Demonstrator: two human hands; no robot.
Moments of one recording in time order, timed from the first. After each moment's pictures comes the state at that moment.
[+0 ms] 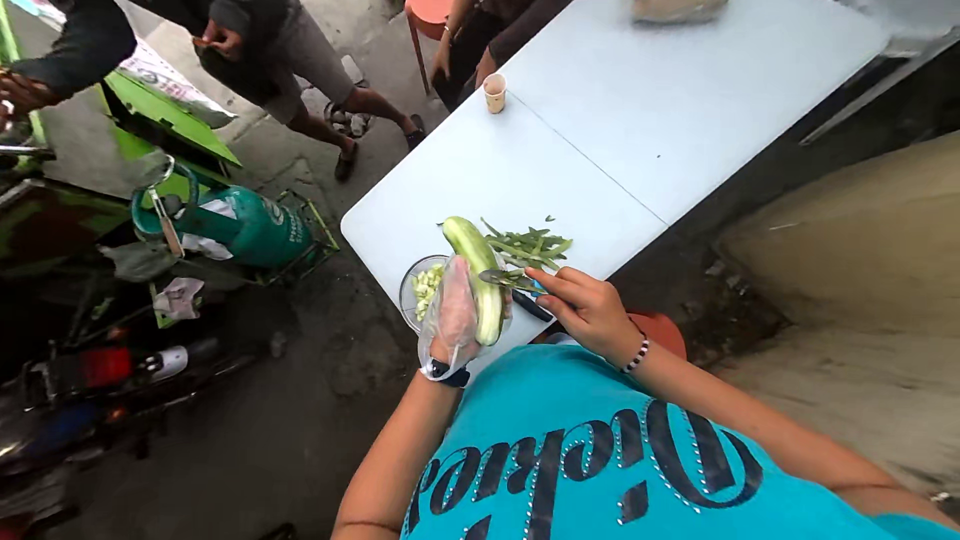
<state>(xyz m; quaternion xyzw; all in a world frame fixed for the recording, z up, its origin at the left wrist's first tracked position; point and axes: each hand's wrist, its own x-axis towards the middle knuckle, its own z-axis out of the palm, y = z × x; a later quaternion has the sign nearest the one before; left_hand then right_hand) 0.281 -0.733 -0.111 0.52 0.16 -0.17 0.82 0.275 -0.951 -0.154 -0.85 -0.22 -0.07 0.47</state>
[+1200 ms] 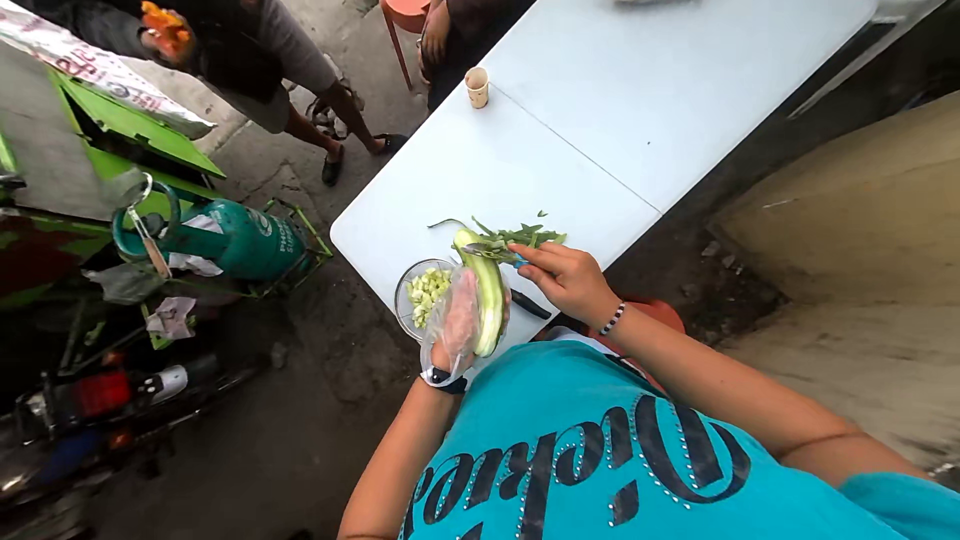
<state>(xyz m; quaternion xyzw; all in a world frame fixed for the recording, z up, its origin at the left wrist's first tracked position) 0.285 -0.726 -0.137 0.55 0.13 -0.26 0.79 0.317 -0.938 -0.166 -0.88 -0.20 -0.08 0.42</state>
